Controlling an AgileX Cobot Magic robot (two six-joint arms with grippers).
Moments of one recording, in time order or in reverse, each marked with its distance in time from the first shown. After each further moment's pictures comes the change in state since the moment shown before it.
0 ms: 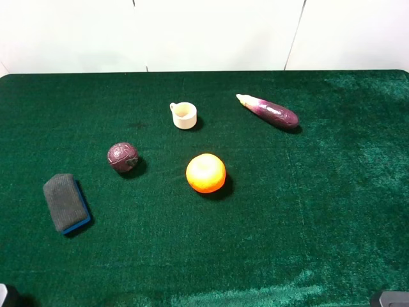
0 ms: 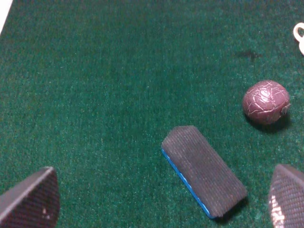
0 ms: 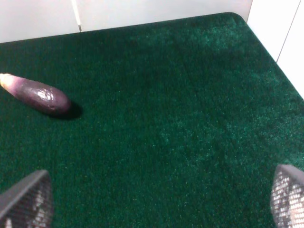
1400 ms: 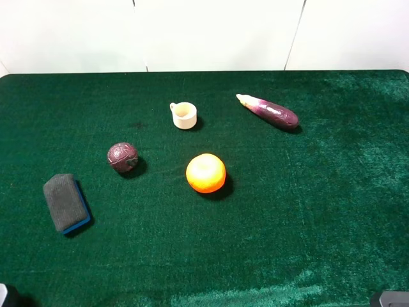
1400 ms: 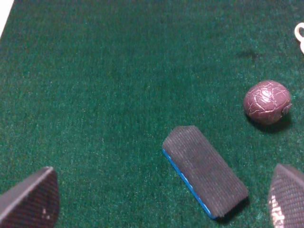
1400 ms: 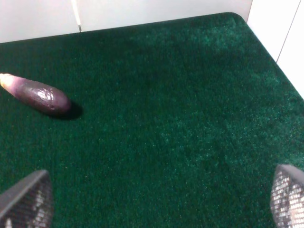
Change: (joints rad) left arm 0.000 0.000 0.000 0.003 0.000 0.000; right arm 0.000 0.000 0.000 0.000 0.000 0.000
